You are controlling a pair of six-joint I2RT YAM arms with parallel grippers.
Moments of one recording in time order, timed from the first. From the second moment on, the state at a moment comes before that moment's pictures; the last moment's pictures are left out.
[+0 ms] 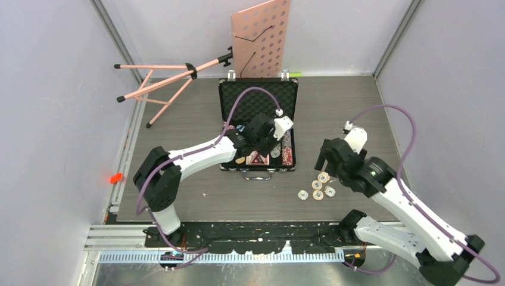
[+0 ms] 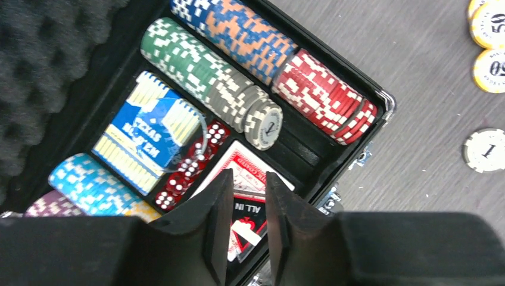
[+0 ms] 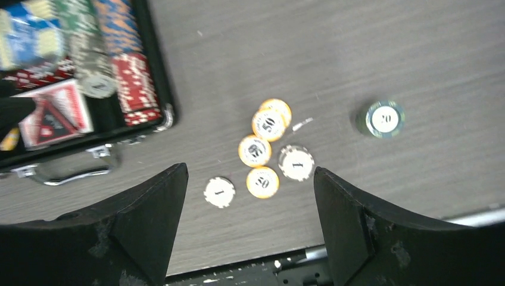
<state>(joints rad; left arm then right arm) -0.88 1.73 1.28 -0.28 -0.05 0.14 0.70 0.79 0.93 -1.04 0.59 0.81</state>
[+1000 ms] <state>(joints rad) -0.88 1.99 1.39 -0.27 -0.02 0.15 0.70 0.69 0.90 -1.15 0.66 1.00</state>
